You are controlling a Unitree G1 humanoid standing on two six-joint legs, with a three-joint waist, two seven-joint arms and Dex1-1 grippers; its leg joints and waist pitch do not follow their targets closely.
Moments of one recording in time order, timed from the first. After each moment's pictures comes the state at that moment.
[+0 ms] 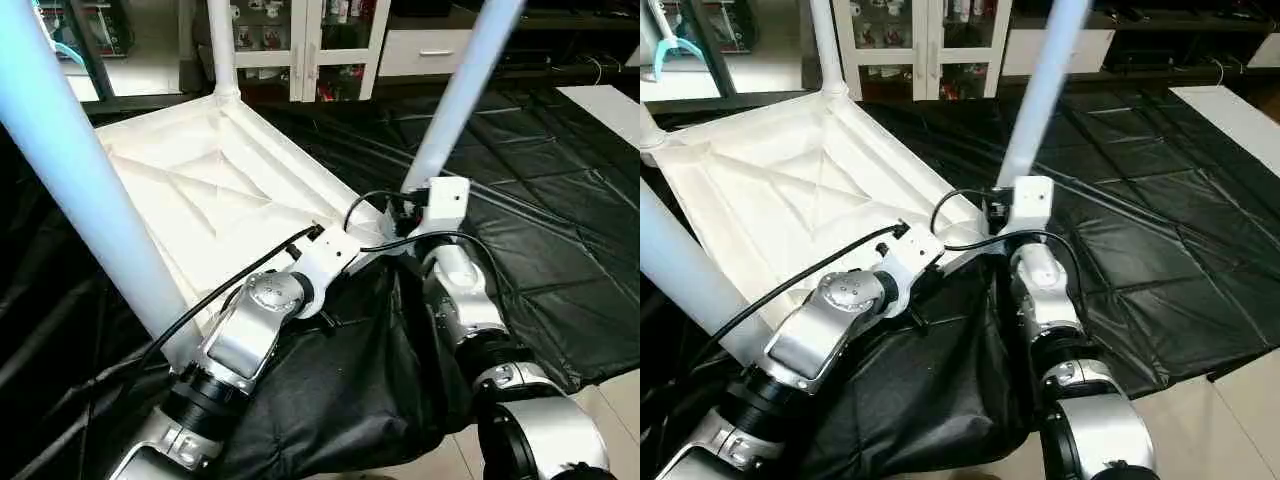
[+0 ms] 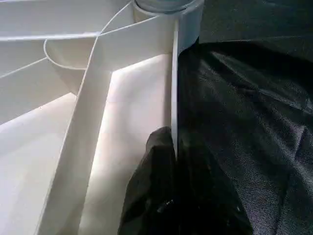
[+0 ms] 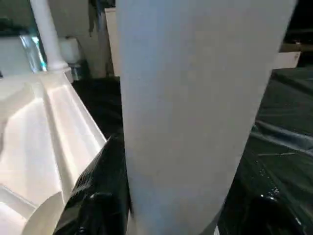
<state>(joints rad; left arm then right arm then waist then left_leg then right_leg) -0.49 0.12 -0.36 0.12 0.15 0.69 -0.46 -0.70 -0.07 -0.07 0.97 0.20 -0.33 0.19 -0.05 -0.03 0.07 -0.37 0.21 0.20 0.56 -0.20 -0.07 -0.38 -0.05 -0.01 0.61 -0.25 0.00</state>
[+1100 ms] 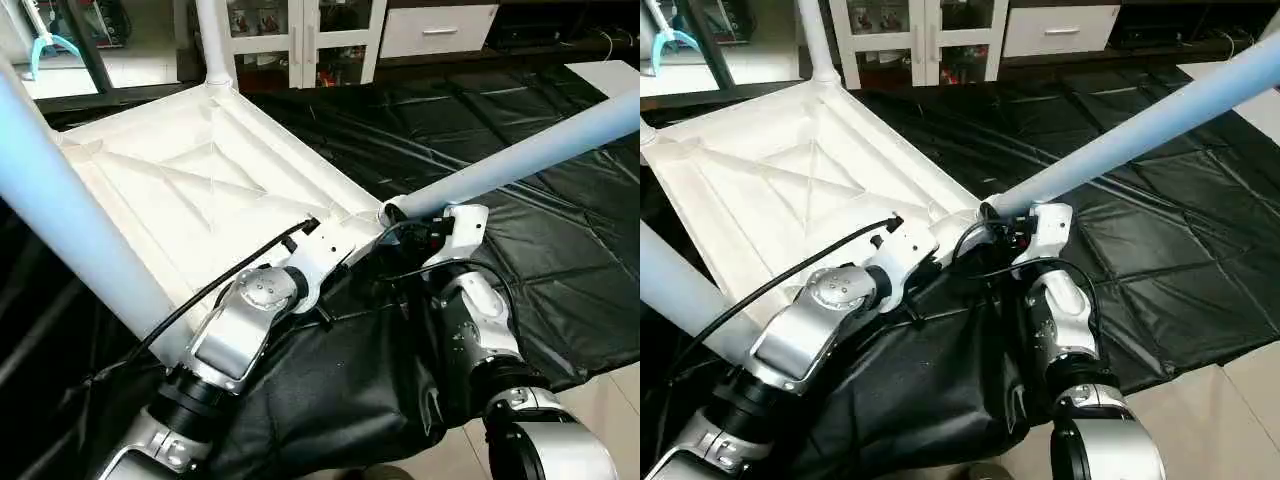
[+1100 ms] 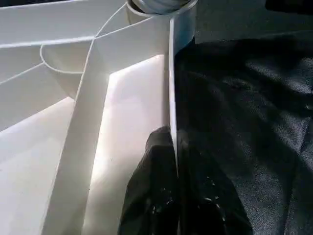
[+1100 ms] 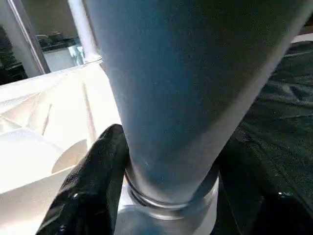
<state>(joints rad) -0.48 0.18 -0.37 0.06 0.12 0.66 -0.49 -0.61 -0.09 -0.15 0.96 0.28 -0.39 0.49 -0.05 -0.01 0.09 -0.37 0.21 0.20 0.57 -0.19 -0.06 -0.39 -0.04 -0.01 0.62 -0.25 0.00</state>
